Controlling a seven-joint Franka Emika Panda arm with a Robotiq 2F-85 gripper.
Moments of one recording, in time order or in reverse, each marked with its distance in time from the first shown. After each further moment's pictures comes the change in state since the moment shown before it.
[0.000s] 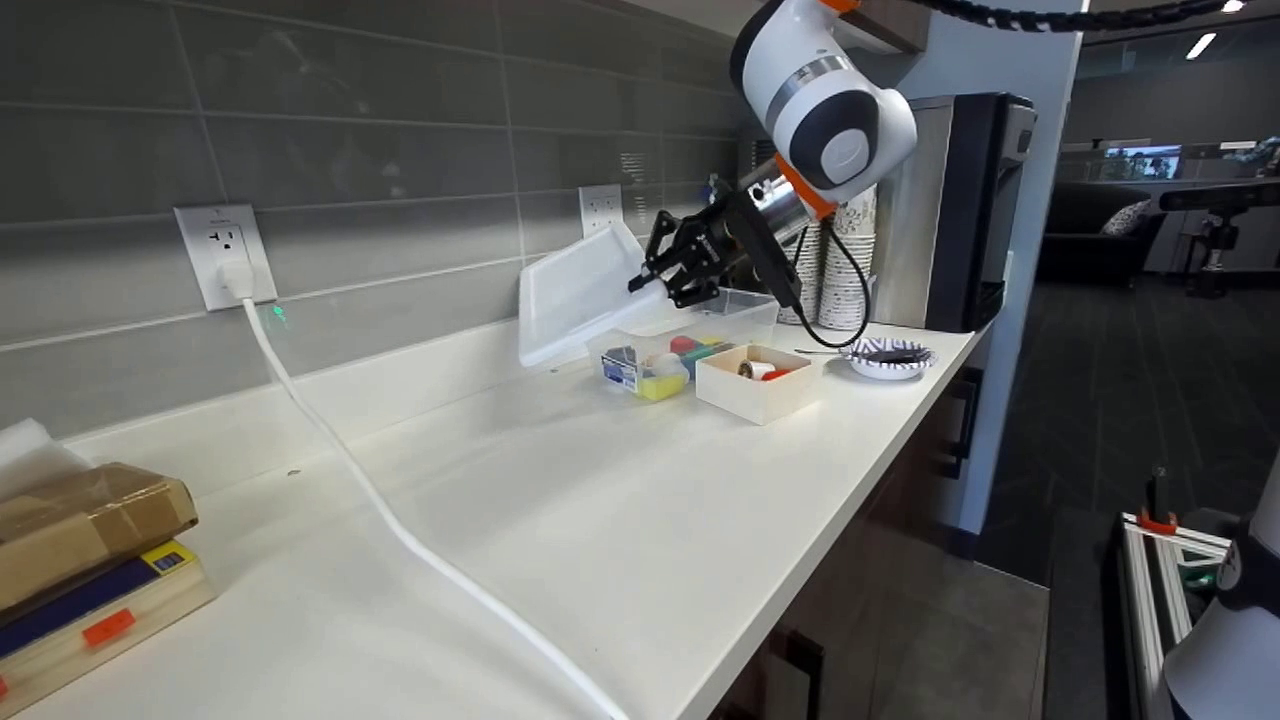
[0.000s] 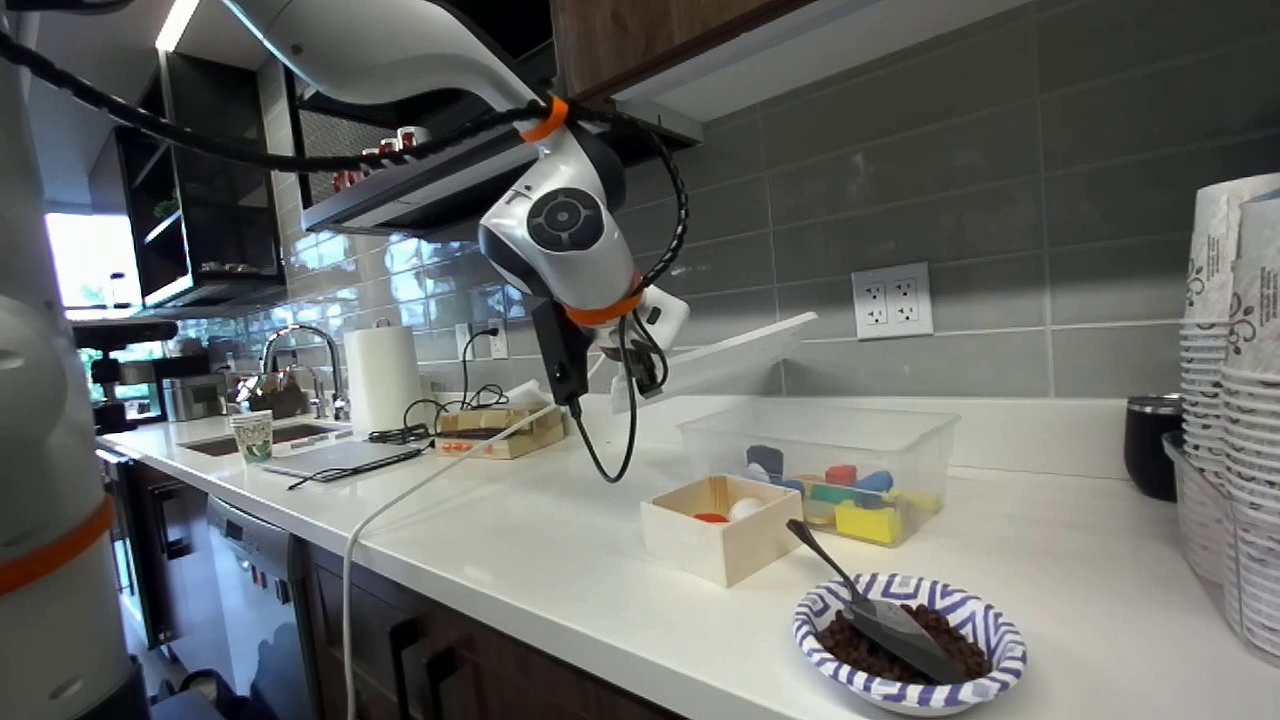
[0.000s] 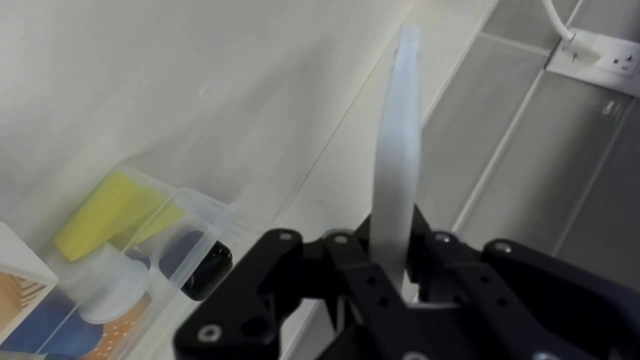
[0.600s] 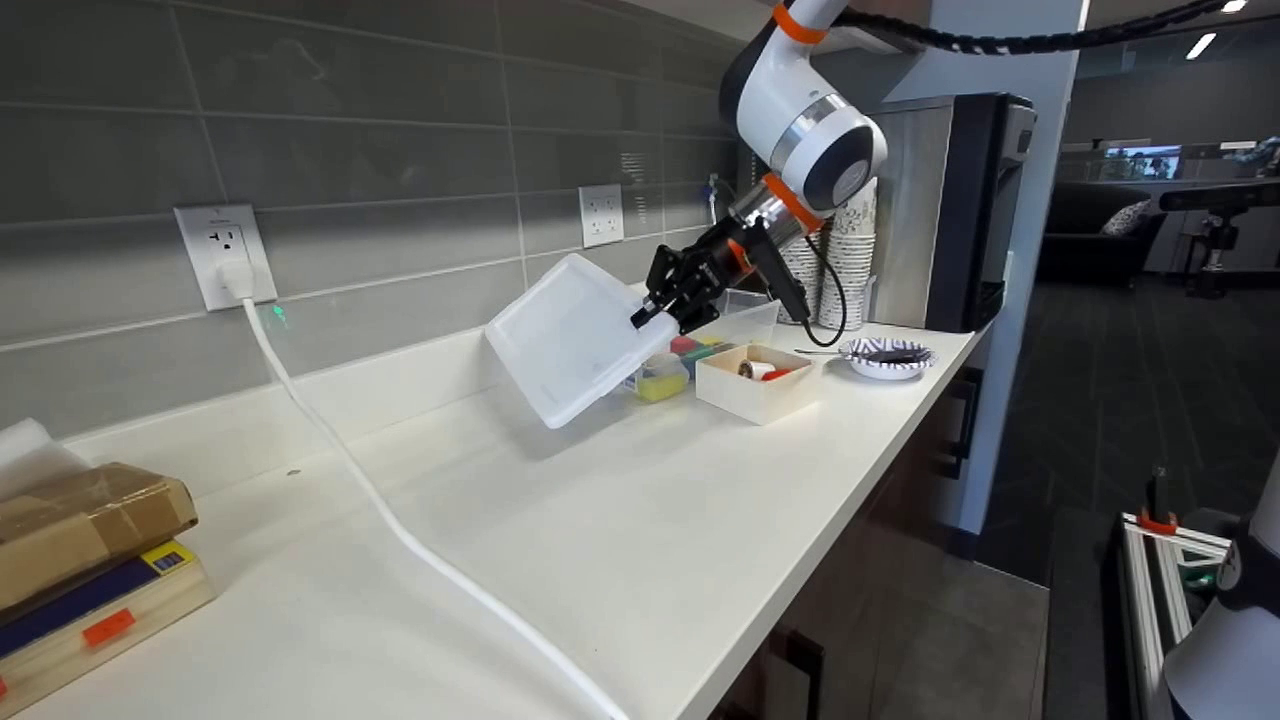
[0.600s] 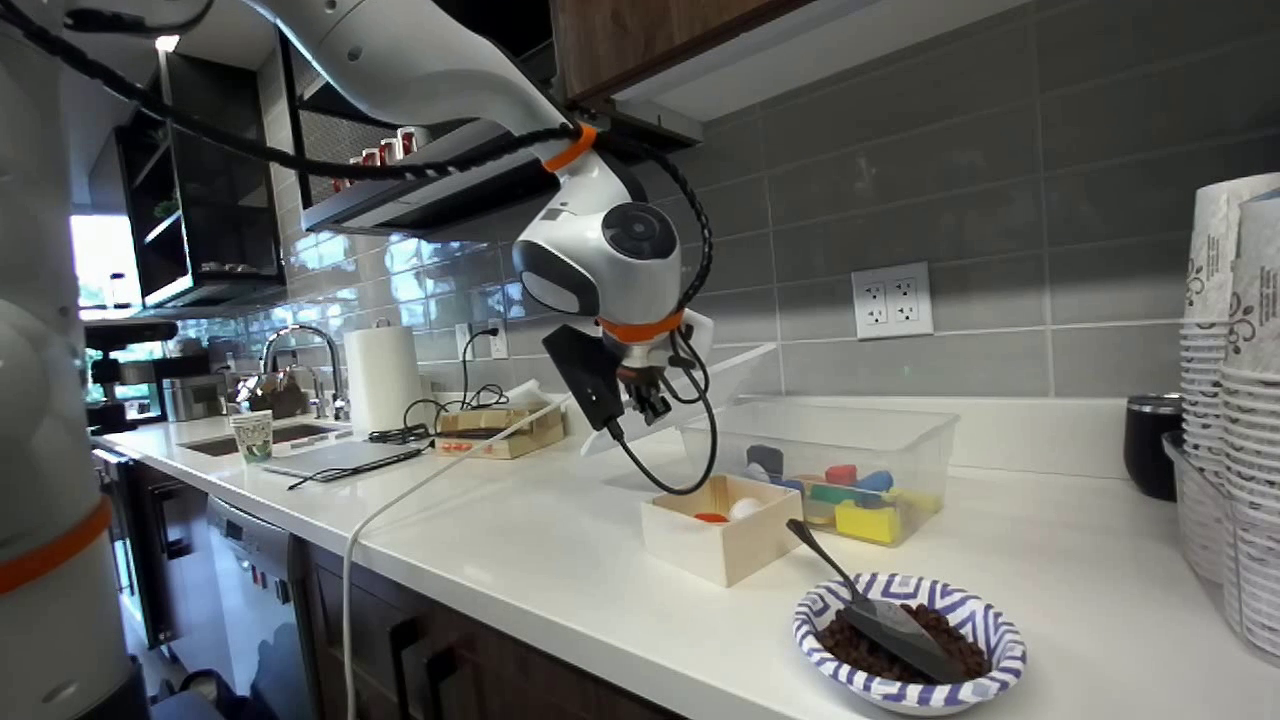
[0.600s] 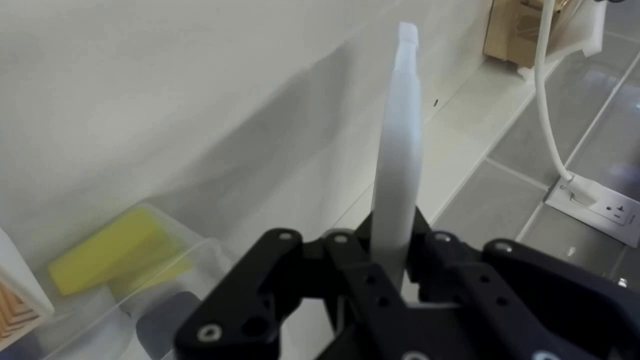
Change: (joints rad) arm -0.049 0.096 -0.028 0.040 -0.355 -0.204 -0.003
